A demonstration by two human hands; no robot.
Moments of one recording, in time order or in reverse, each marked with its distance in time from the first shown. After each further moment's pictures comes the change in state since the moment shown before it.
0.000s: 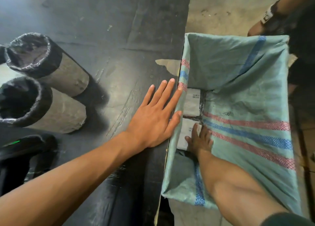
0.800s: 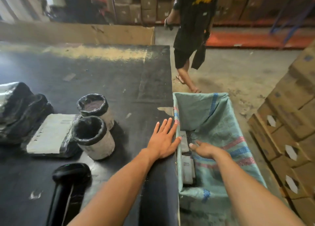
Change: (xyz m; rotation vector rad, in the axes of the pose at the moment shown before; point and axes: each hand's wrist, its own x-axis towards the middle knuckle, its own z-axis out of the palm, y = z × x) left_hand 0.003 -0.003 -0.015 -0.223 -0.154 -0.033; right_hand -0.133 -0.040 -0.145 0.085 0.067 -0.076
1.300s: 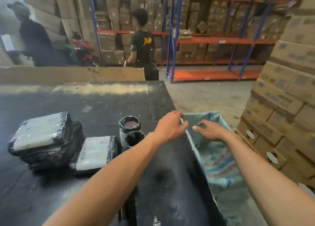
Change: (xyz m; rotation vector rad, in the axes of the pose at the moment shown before) left_hand -0.092 -0.022 -0.181 -0.240 0.361 0.268; right_hand -0.176 -0.140 -0.034 -0.022 0.541 -0.104
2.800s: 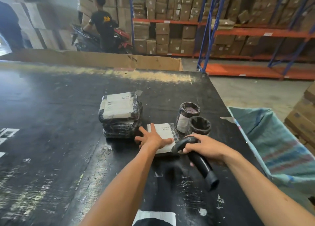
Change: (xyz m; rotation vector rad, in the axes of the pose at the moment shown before) left_hand -0.178 -0.211 -0.078 0.021 -0.181 -1.017; right_hand -0.136 -0.223 0.139 0.656 -0.438 -0.104
